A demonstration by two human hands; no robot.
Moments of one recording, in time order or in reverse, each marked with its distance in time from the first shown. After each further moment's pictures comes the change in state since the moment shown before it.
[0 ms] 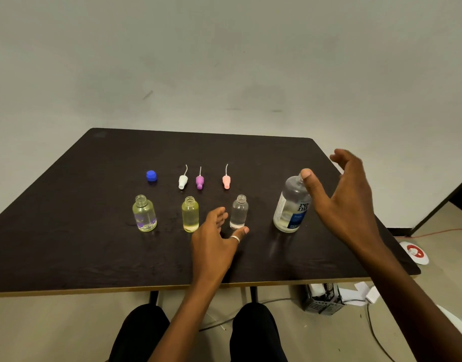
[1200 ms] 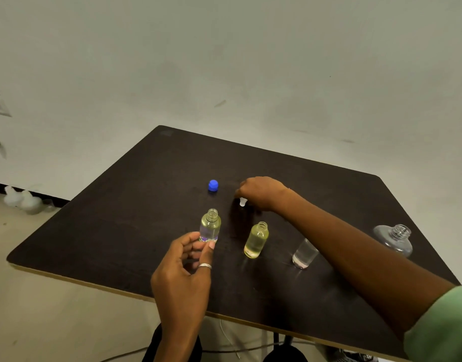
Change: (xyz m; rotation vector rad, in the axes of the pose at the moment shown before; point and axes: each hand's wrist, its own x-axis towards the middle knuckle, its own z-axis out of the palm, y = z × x) left_hand -0.013 -0.027 -0.135 -0.099 0.529 -0.010; right_hand 0.095 -0.107 0.277 -0.908 -0.951 -1.020
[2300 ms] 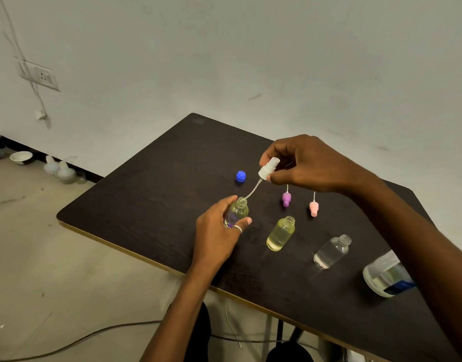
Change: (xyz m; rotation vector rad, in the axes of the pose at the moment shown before) left_hand 0.058 -0.027 0.024 0.038 -0.278 -0.031; right_hand -0.092 -0.030 -0.120 0.863 0.335 0.030
